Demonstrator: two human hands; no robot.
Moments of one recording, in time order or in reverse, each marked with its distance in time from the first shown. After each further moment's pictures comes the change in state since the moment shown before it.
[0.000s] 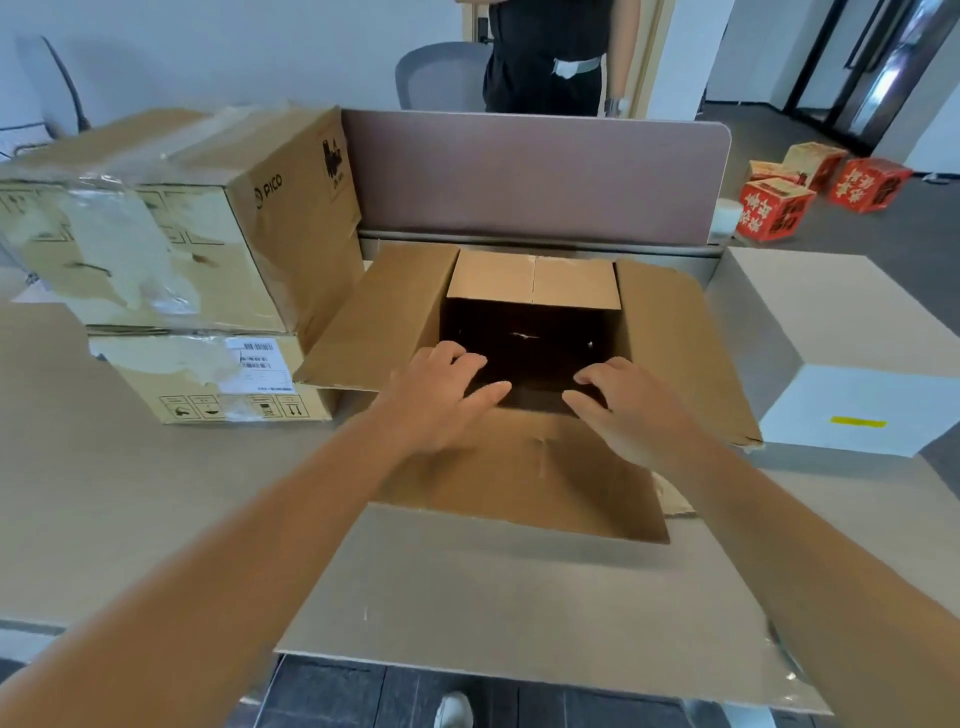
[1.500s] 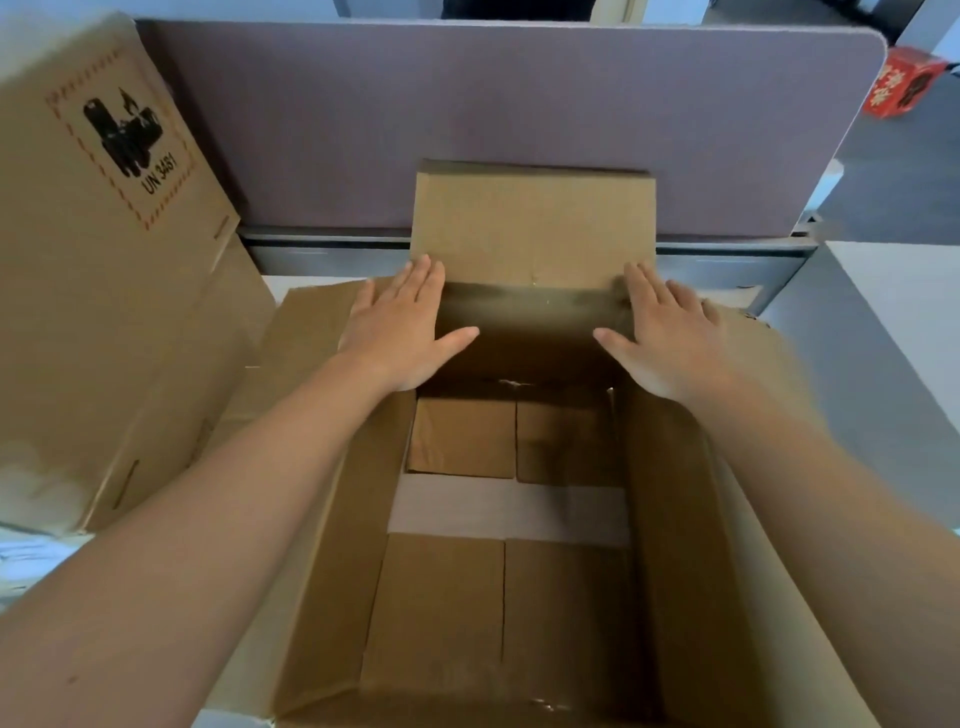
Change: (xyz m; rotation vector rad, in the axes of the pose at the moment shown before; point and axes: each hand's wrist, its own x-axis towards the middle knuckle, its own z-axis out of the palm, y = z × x) left_hand 0.273 -0.074 0.004 0.244 -0.015 -0.054; right_hand 0.248 0.099 0.010 -0.213 -0.034 0.242
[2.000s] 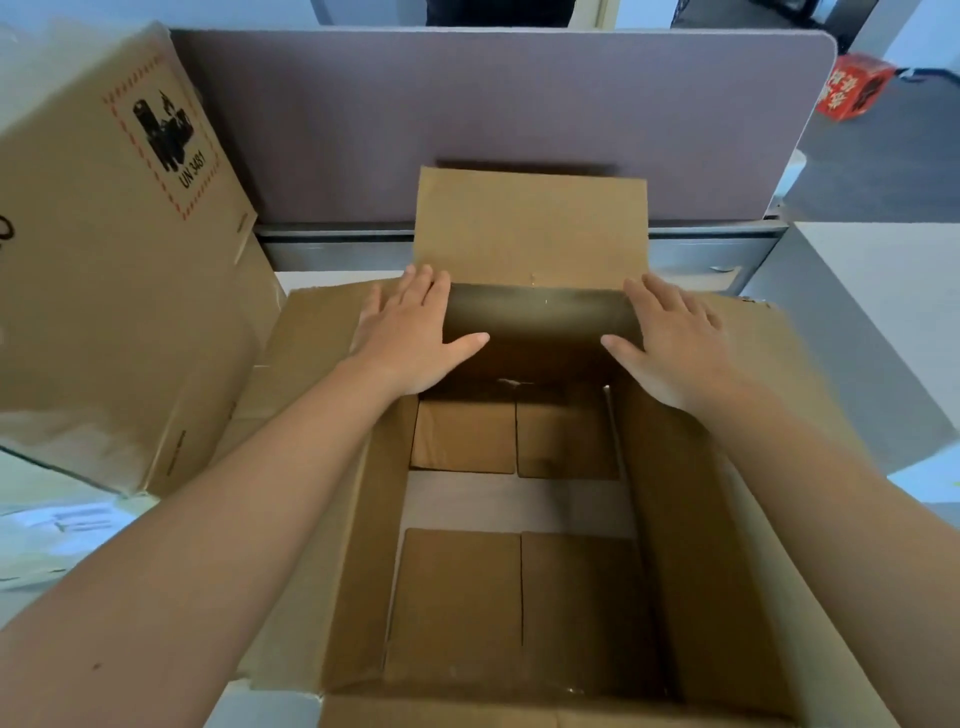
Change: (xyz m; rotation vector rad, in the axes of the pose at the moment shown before) left_hand -0.035 -0.005 0.000 -0.065 0.008 0.048; right_hand -0.050 -0.012 0.000 0.025 0.039 0.007
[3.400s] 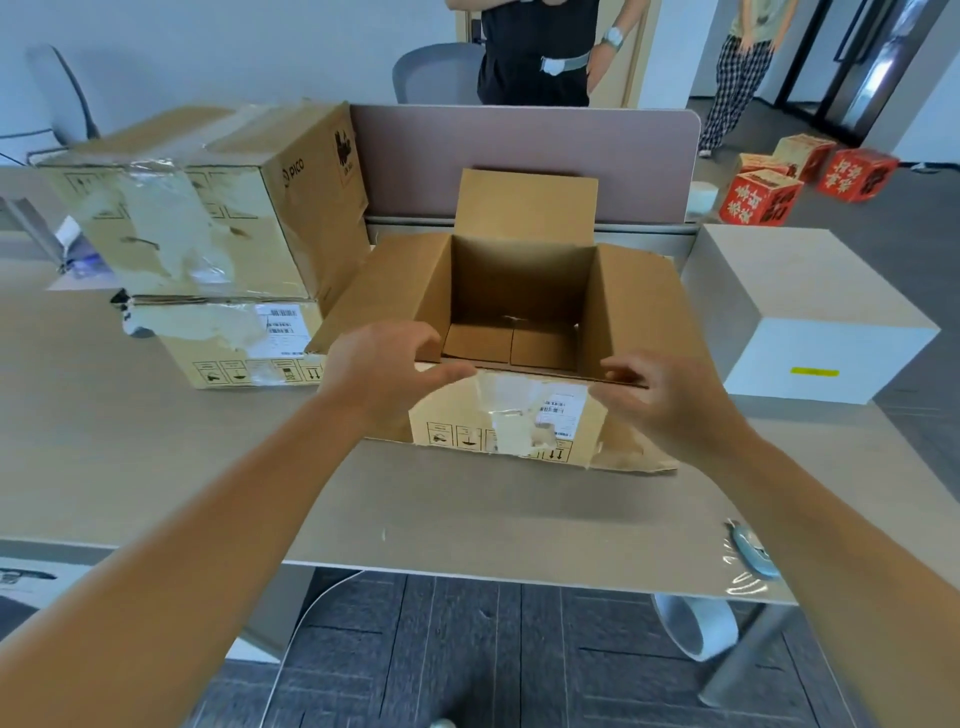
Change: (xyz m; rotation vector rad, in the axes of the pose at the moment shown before) left_hand -0.317 0.068 -0.030 -0.080 0.324 -0.070; right_hand -0.308 0.003 -0.042 0.414 0.142 -0.269
